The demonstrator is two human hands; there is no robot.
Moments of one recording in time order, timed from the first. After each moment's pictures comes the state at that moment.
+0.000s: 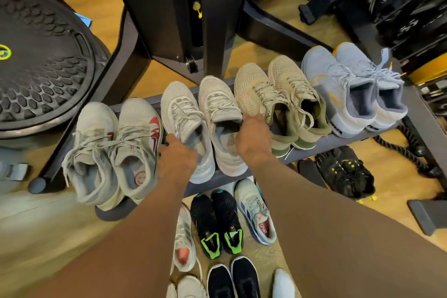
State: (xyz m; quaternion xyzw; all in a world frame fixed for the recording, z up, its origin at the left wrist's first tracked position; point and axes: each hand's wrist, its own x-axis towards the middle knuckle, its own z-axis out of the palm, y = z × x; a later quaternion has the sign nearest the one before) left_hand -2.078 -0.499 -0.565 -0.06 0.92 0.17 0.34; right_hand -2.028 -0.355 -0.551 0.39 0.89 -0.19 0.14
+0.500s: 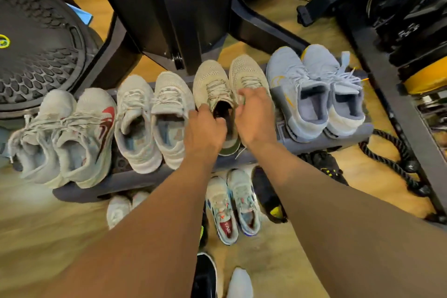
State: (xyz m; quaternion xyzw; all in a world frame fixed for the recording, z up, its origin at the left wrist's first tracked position) left_hand -1.995 -0.317 -0.530 0.04 0.94 0.27 0.19; right_hand -1.963 -0.217 -0.521 0.28 0.92 -0.28 -0.04
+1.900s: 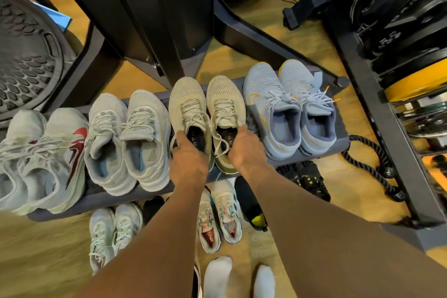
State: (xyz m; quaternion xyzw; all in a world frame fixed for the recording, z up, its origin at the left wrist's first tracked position) left_hand -1.980 -0.278 -0.544 -0.08 0.94 0.19 0.26; right_hand -1.953 -0.161 -0.541 0.34 0.88 -0.24 0.23
